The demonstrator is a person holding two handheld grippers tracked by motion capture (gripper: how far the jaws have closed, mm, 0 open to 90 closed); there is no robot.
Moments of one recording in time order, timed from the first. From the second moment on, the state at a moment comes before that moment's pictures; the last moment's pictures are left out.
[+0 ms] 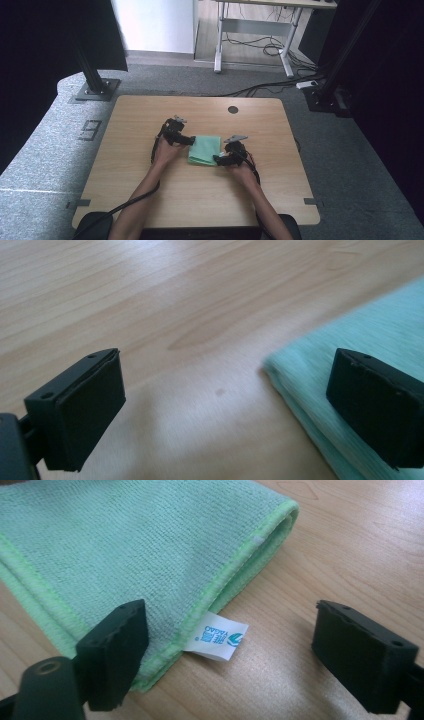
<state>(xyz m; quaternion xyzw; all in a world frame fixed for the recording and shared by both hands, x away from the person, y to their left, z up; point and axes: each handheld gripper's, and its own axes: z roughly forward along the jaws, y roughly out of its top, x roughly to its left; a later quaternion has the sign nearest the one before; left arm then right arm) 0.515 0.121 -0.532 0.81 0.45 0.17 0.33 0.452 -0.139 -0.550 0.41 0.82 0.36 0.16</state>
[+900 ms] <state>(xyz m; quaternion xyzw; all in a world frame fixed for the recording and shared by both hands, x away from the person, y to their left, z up) 0.435 0.156 -0.512 0.83 0.39 0.15 0.37 0.446 -0.146 -0.532 0.40 0.82 0.39 0.14</state>
